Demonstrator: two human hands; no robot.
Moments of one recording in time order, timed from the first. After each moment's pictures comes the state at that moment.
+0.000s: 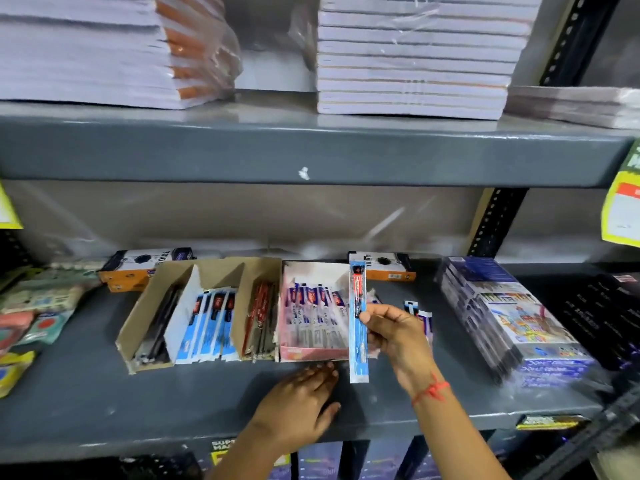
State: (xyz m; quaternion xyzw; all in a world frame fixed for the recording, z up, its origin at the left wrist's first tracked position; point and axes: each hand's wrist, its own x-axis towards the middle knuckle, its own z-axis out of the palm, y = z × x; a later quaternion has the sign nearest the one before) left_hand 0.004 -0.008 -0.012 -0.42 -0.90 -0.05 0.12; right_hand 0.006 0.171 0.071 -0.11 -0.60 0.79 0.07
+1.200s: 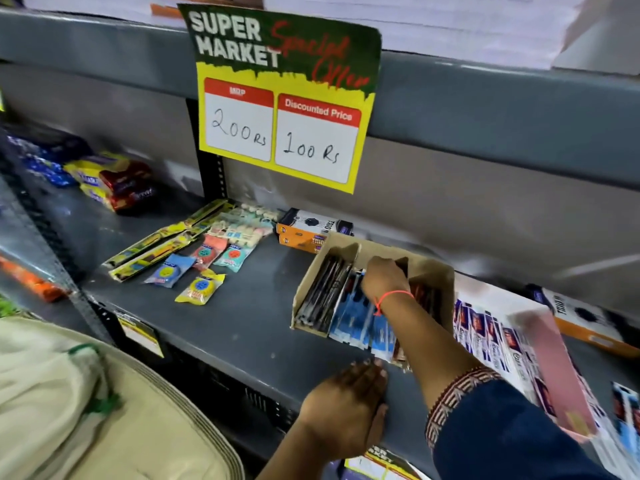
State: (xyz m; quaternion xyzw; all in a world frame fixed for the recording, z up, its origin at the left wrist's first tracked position) left_hand 0.010 -0.125 -0.028 -0.26 -0.94 -0.07 0.19; right_hand -0.146 -0.068 0.080 0.05 -0.98 0.19 -0.07
